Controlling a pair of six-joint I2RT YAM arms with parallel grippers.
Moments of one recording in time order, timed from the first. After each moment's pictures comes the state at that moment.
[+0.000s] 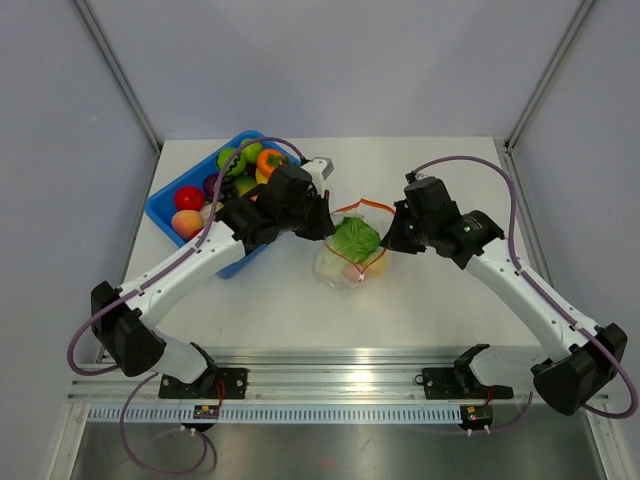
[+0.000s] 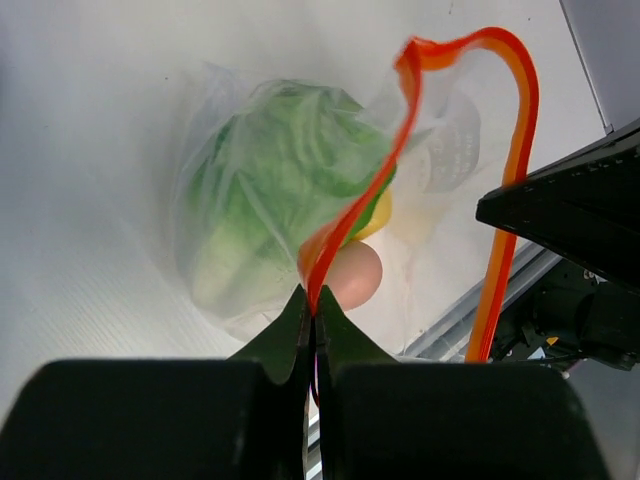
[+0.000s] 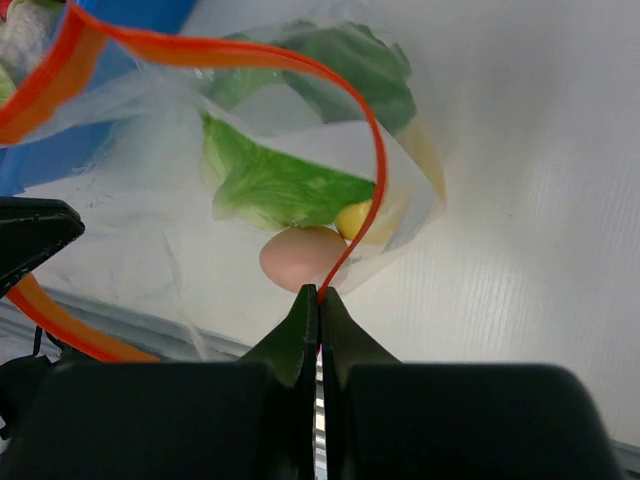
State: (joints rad) left arm -0.76 1.45 1.40 -0.62 0.10 -0.44; right arm 0.58 1.22 1.23 -0.81 0.02 0.66
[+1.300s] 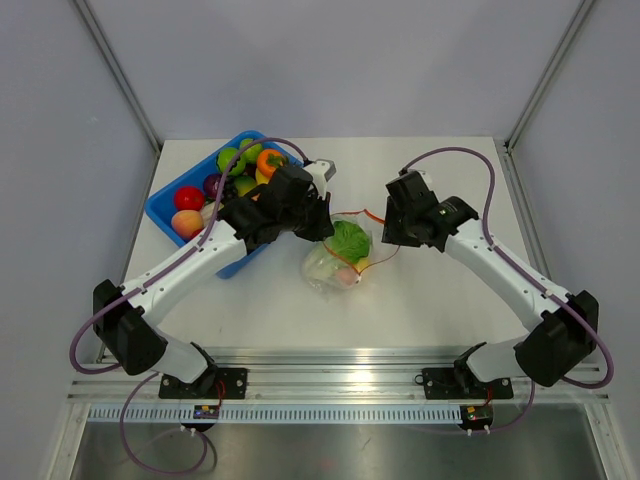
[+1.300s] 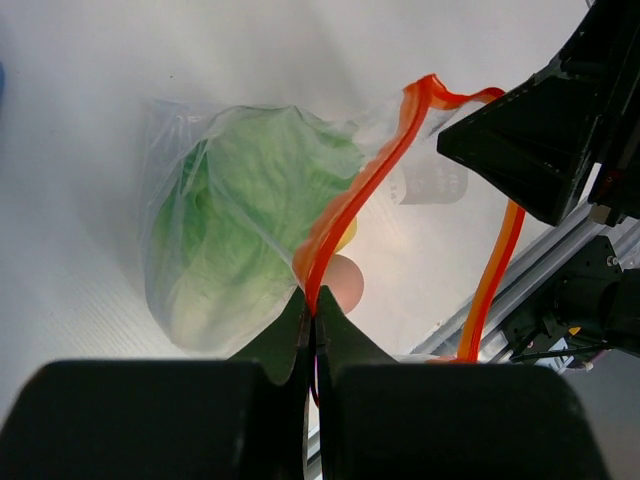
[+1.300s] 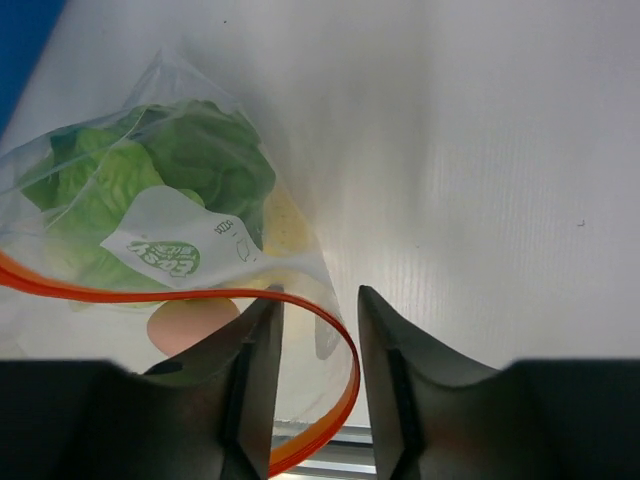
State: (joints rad) left arm -0.75 1.46 1.40 -0.62 0.11 -0.39; right arm 0.58 1.39 1.28 -0.84 0.22 0.61
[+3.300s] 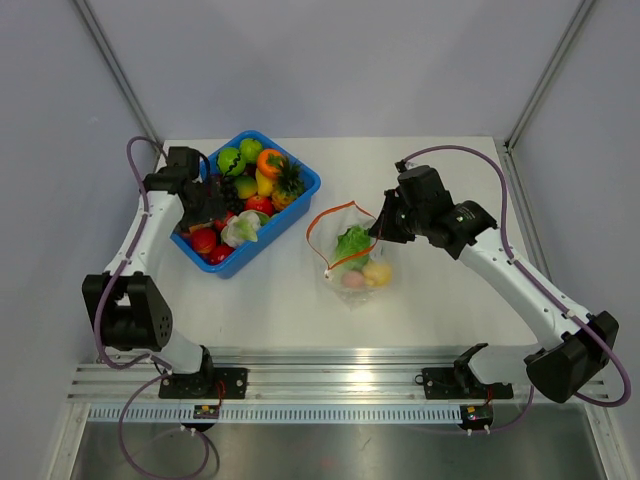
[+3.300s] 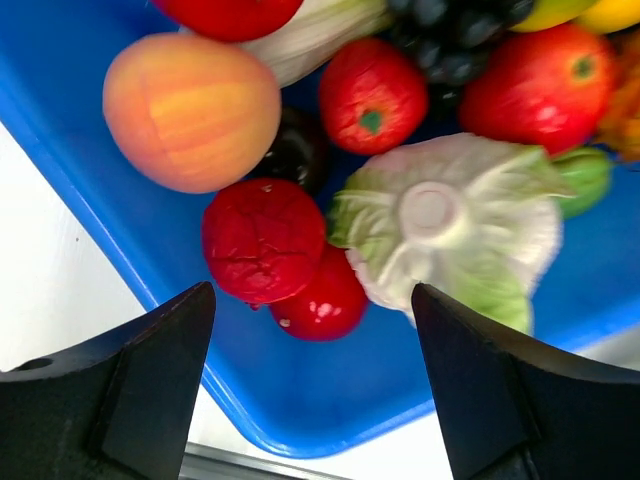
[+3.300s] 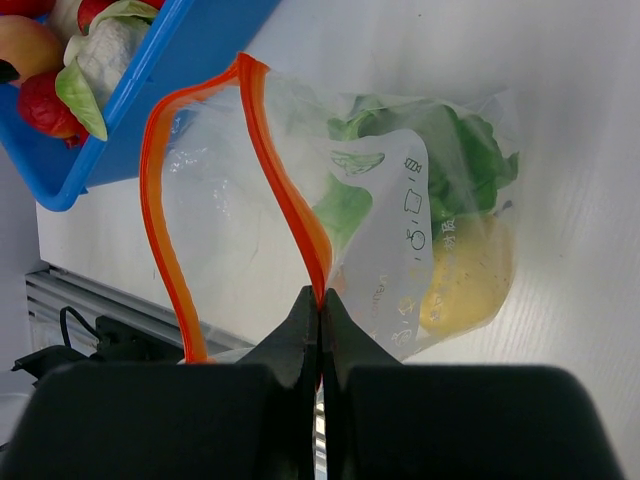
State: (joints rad) left arm -0.02 1.52 1.40 -0.92 -0.14 -0.35; right arm 0.59 1.29 1.30 -0.76 -0.04 0.65
